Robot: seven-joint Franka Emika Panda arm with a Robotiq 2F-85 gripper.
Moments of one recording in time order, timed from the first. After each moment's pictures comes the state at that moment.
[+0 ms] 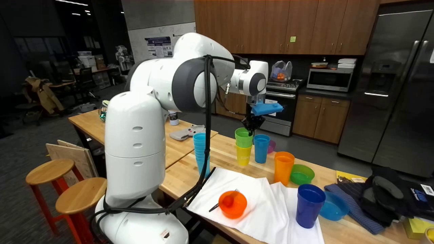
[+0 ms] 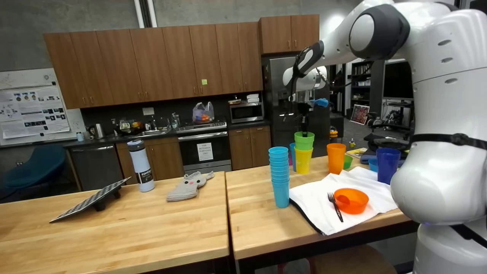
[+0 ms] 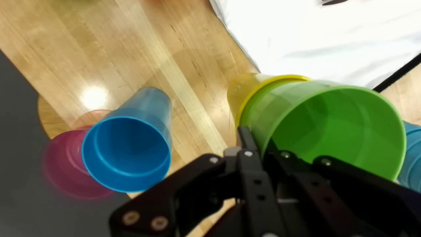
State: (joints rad) arm -0.05 0.21 -0.02 -1.74 0.04 1.94 -1.03
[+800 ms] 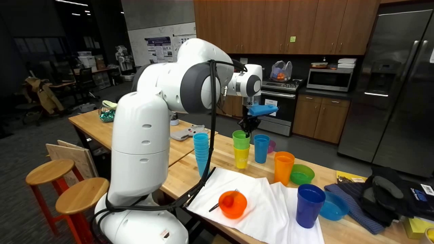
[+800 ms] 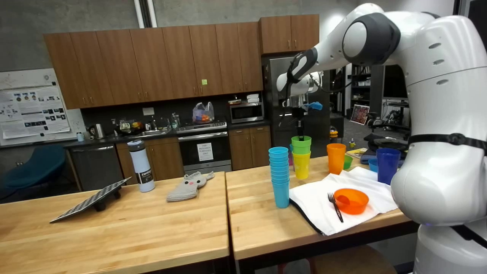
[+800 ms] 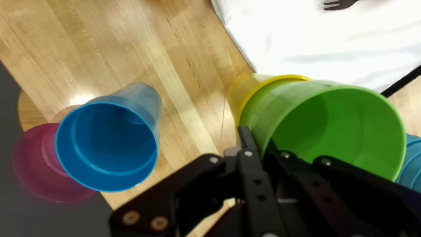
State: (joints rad) arm -0.05 0.27 0.02 -1.69 -0.03 1.90 -1.03
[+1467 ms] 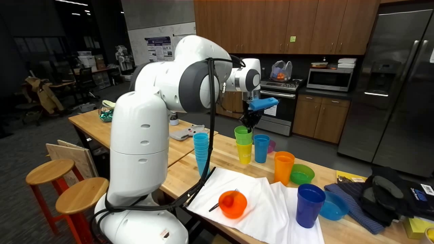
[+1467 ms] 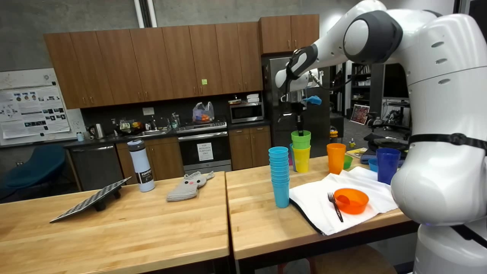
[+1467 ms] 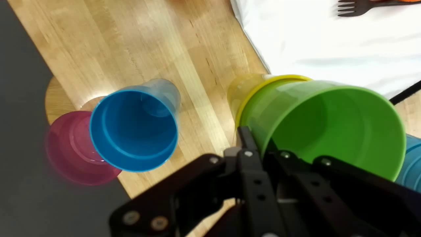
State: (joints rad) arm -0.05 0.26 0.03 -1.66 -0.07 1.90 -1.03
